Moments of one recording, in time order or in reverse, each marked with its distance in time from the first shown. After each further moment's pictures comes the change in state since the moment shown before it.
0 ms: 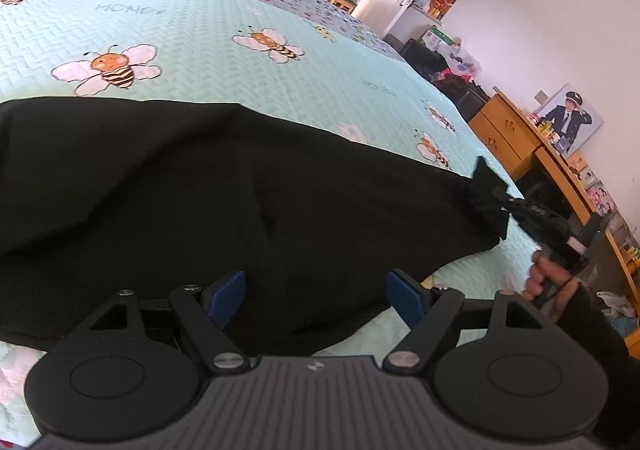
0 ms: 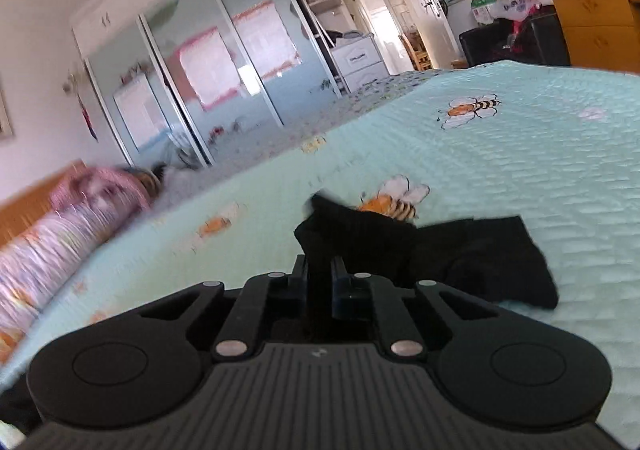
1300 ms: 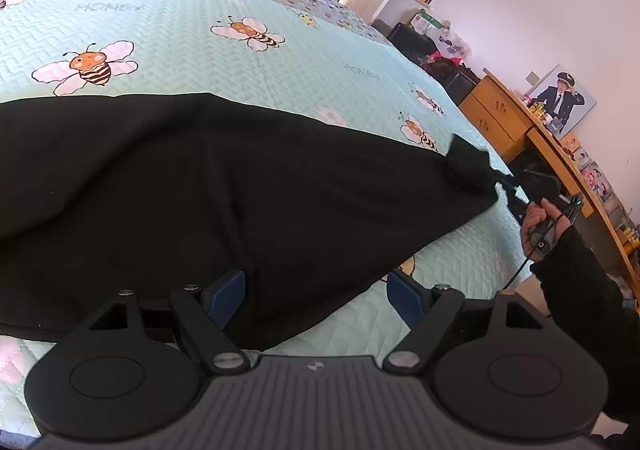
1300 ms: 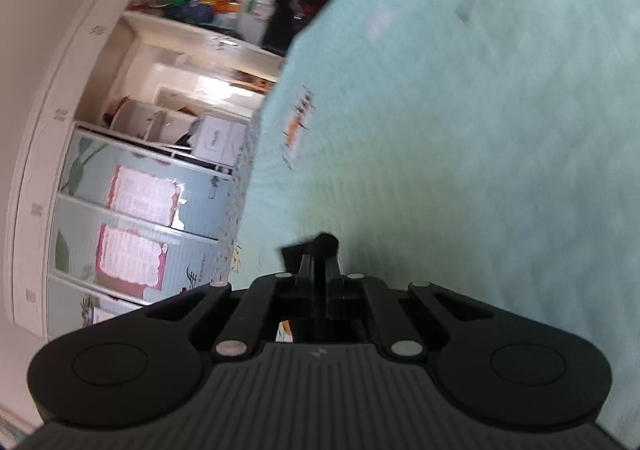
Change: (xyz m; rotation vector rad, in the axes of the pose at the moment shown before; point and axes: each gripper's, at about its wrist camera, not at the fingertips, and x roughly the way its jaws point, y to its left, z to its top) left arm 0.004 -0.019 -0.004 0.027 0.042 -0.005; right arm 0.029 -0.133 0.049 0.743 -0.112 -0.094
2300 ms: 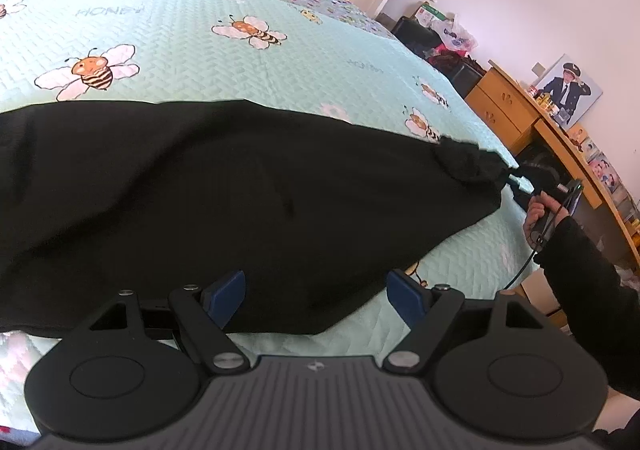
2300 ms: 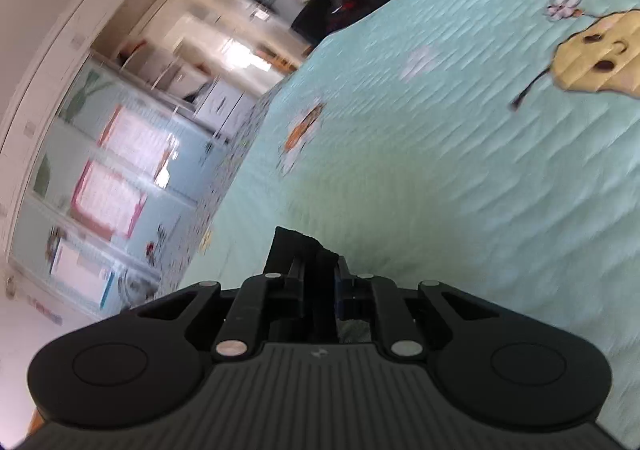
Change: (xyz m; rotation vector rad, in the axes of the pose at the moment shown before) left arm -0.001 -0.009 0.002 0.014 0.006 0.031; right arm 0.027 -0.010 0.039 -0.140 0.064 -0.058
